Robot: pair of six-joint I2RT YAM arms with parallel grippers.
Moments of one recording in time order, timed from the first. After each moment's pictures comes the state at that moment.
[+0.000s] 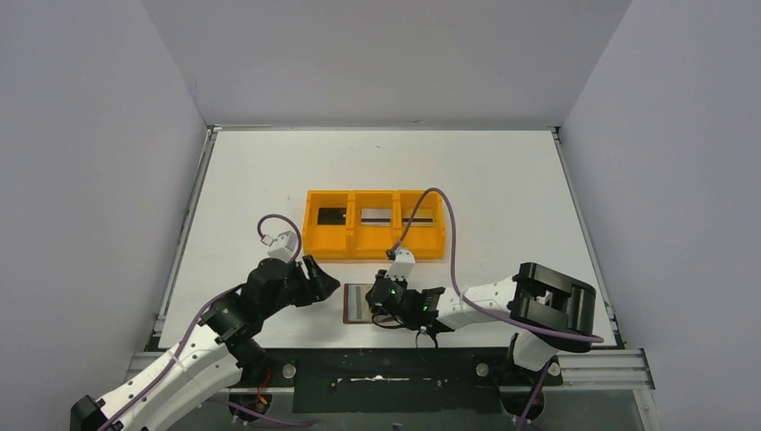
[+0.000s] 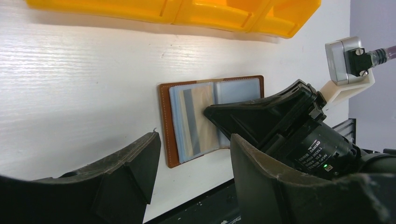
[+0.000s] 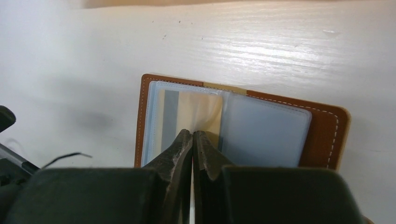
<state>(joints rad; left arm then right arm) -0.71 0.56 0.38 -0.39 -0.06 -0.88 1.23 1.60 0.65 0.16 0.46 1.06</state>
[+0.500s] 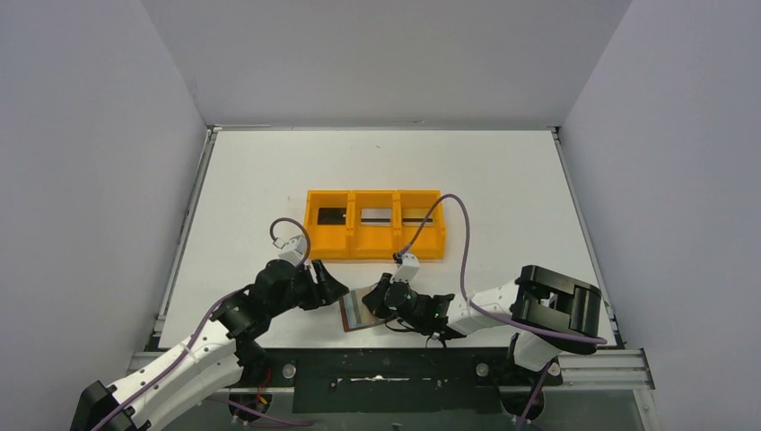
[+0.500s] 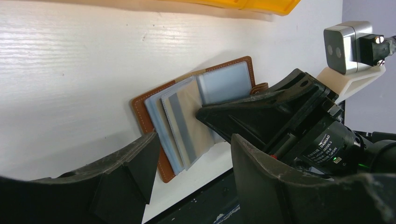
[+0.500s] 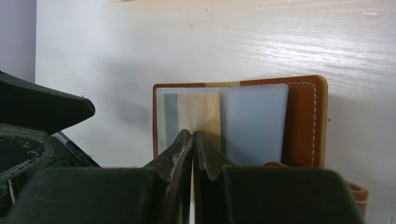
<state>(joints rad) -0.71 0.64 0.31 -0.25 0.05 -0.90 1.21 1.56 0.51 0.44 0.37 1.07</state>
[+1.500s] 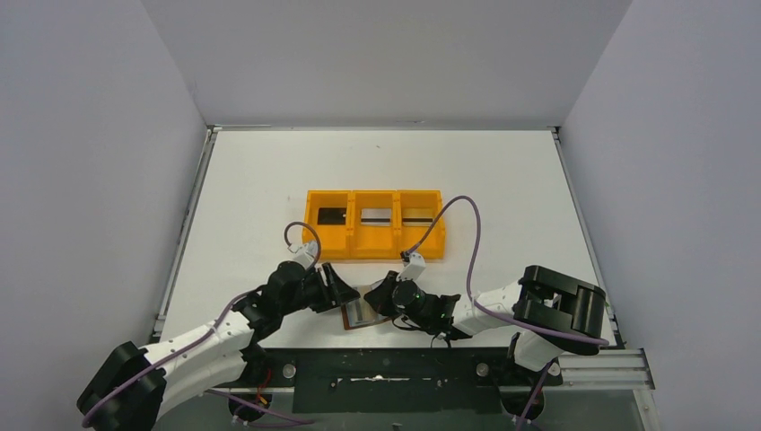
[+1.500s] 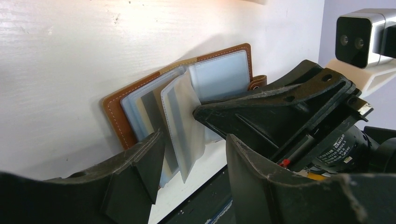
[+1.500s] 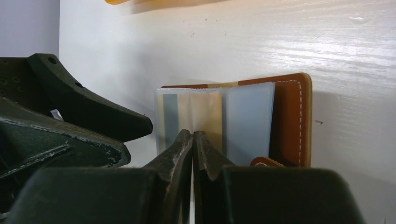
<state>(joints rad) -0.71 0.87 0.18 0.14 0.19 -1.01 1.18 1.54 0.44 0.55 0.33 1.11</state>
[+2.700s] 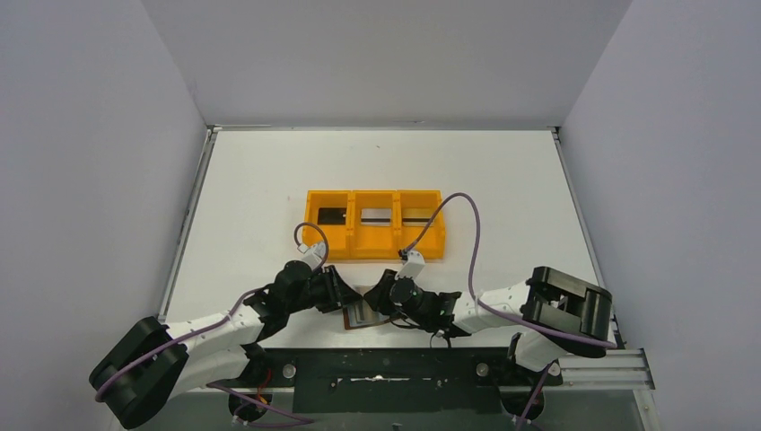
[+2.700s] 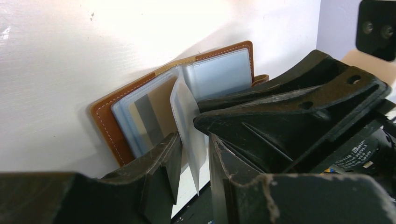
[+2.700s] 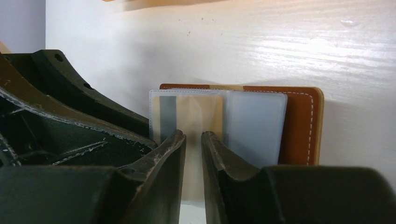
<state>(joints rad) -0.73 1.05 0.17 0.34 0.24 -1.01 1.18 1.52 0.47 0.45 0.33 1.10</state>
